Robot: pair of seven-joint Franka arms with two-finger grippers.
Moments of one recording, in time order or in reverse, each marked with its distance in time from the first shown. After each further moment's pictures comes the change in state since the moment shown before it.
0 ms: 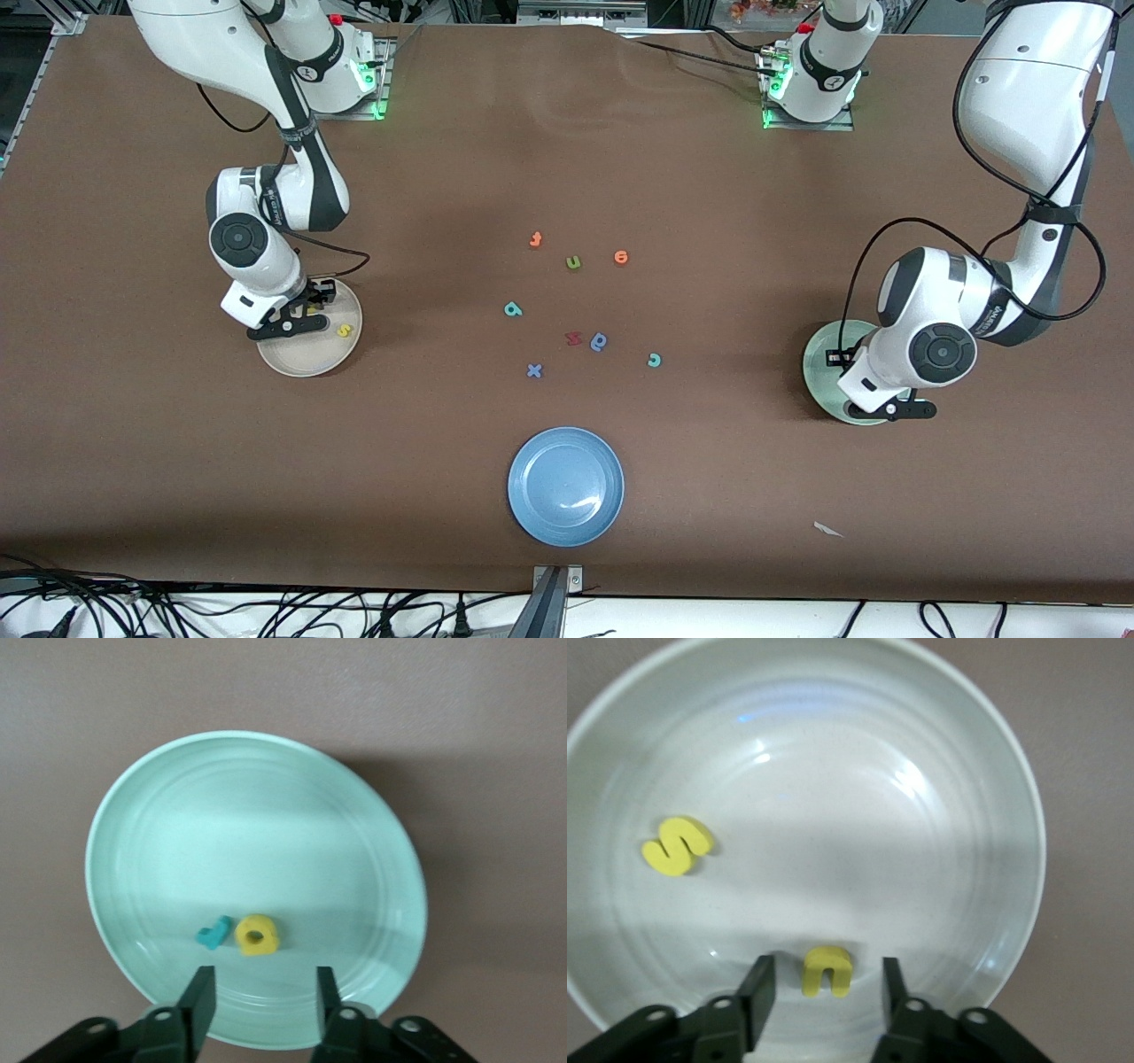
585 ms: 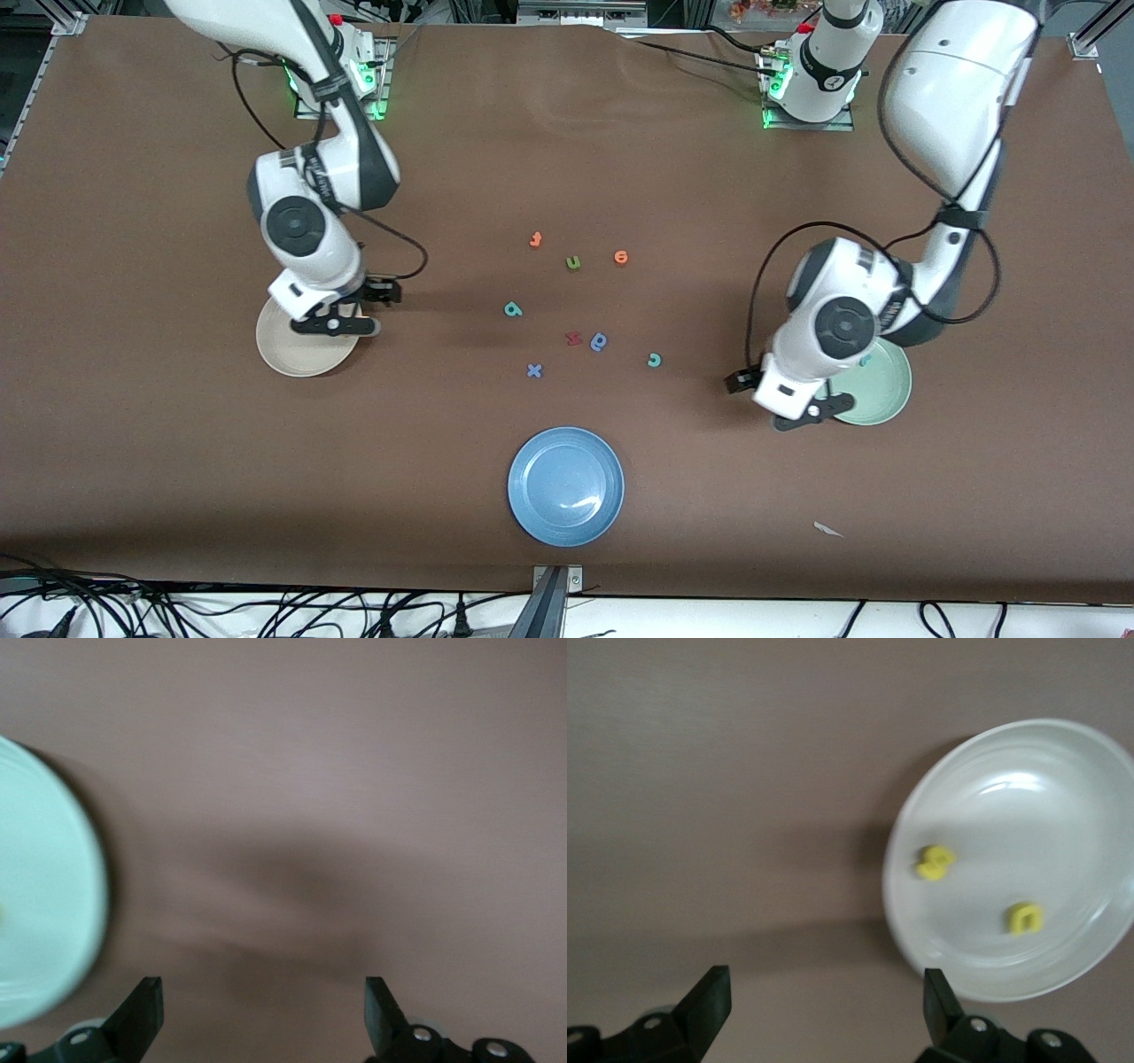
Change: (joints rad) left arm -0.227 0.055 -0.012 0.068 -0.106 0.230 -0.466; right arm 0.029 -0.058 0.230 0.214 0.010 -0.277 0.551
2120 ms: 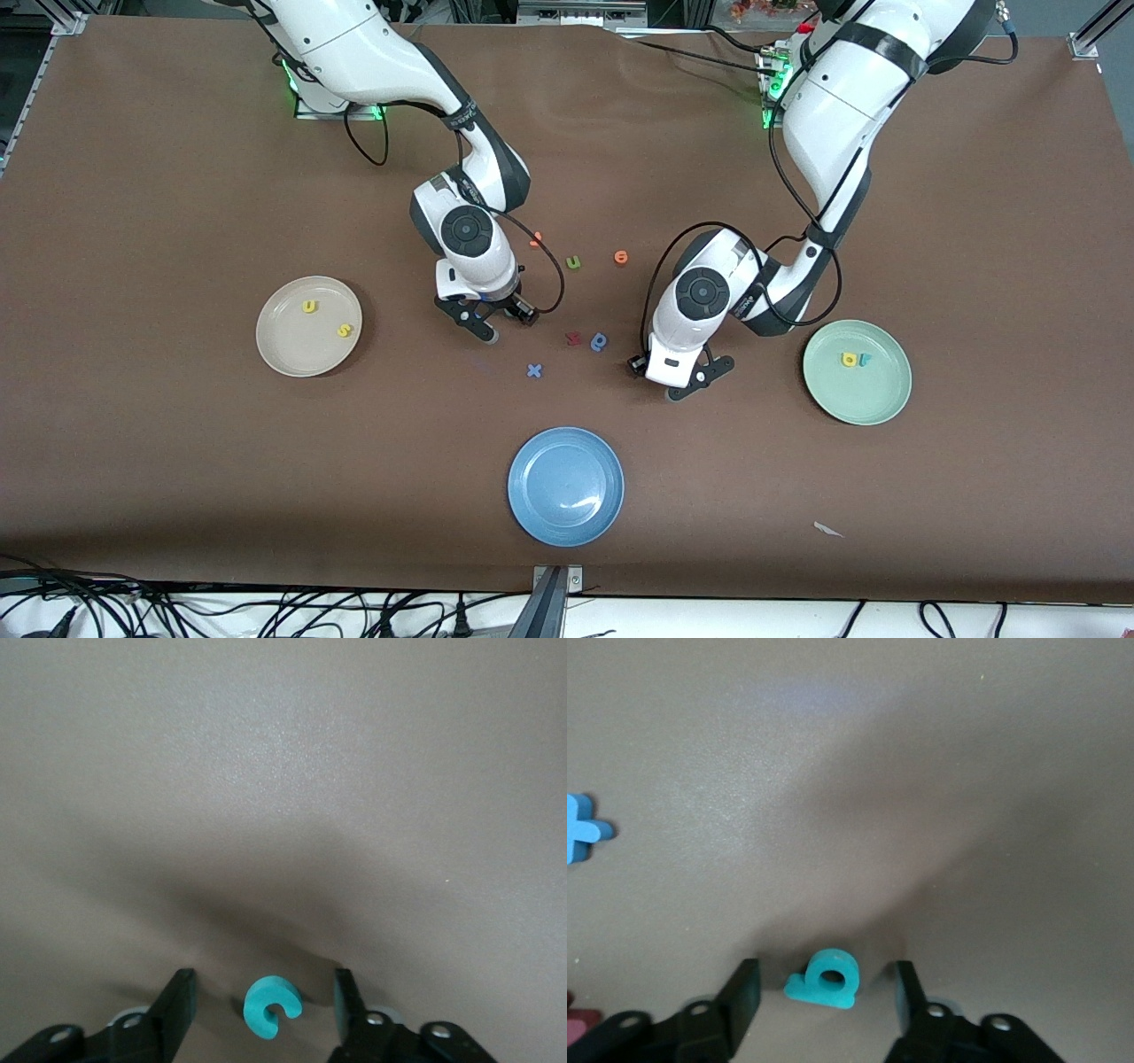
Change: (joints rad) left arm -0.183 0.133 0.003 0.005 0.000 0.170 -0.365; right arm 0.057 0.329 0.213 0.253 0.104 0.213 0.746
